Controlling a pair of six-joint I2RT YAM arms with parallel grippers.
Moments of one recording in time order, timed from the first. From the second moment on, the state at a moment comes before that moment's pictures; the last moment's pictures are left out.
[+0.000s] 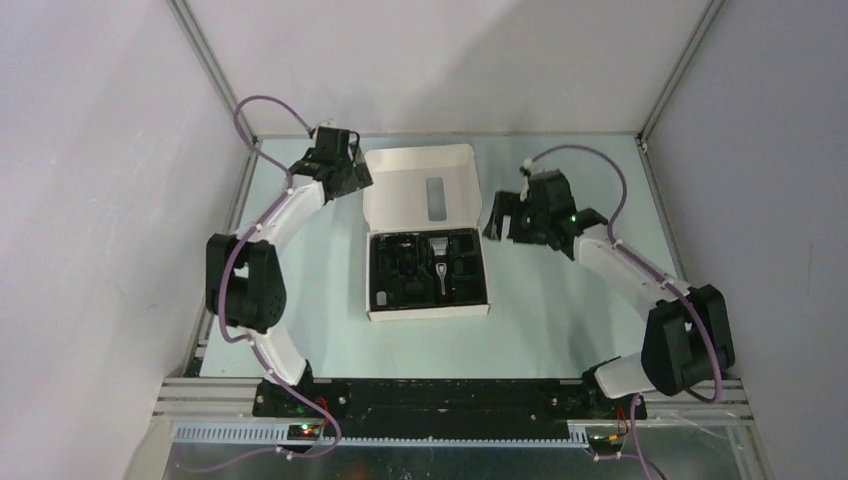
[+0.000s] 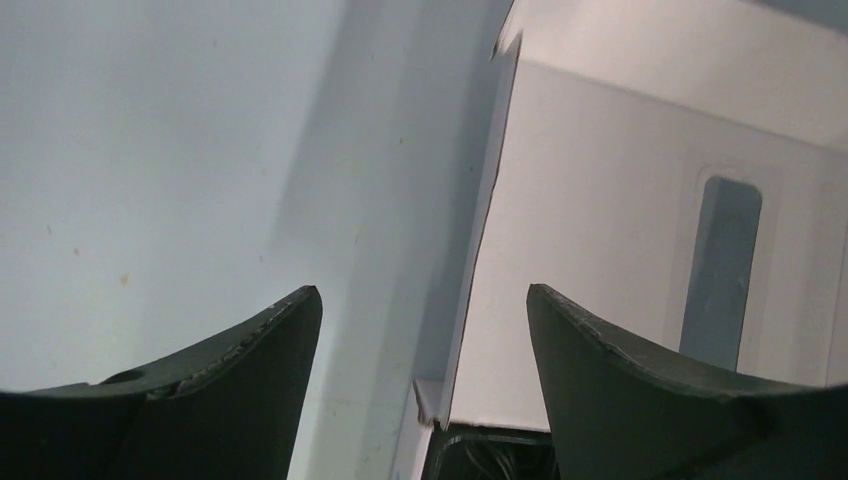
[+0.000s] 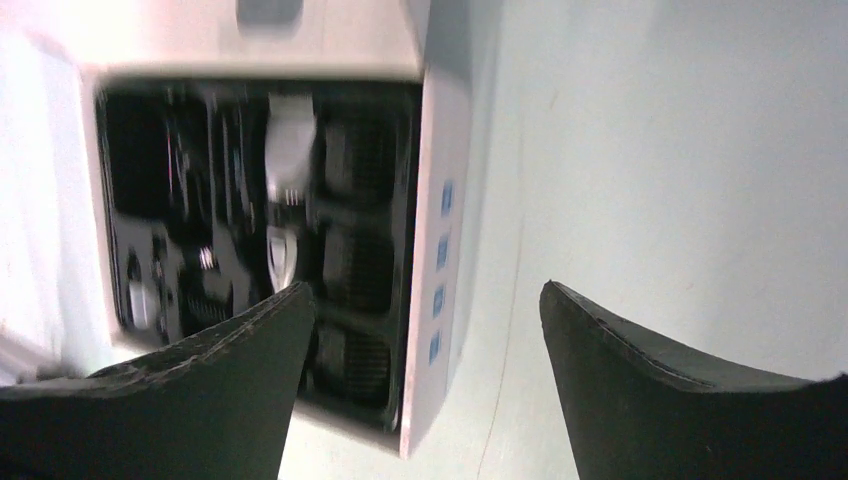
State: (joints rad) left arm -0.23 1.73 1.40 -0.46 -0.23 -0.49; right arm 0.42 1.40 0.98 -0.38 -0.18 0.44
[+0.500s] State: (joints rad) left arm -0.23 1.97 1.69 -0.47 -0.28 -0.37; right arm 0.43 1.91 1.65 -0.55 0.17 0.41
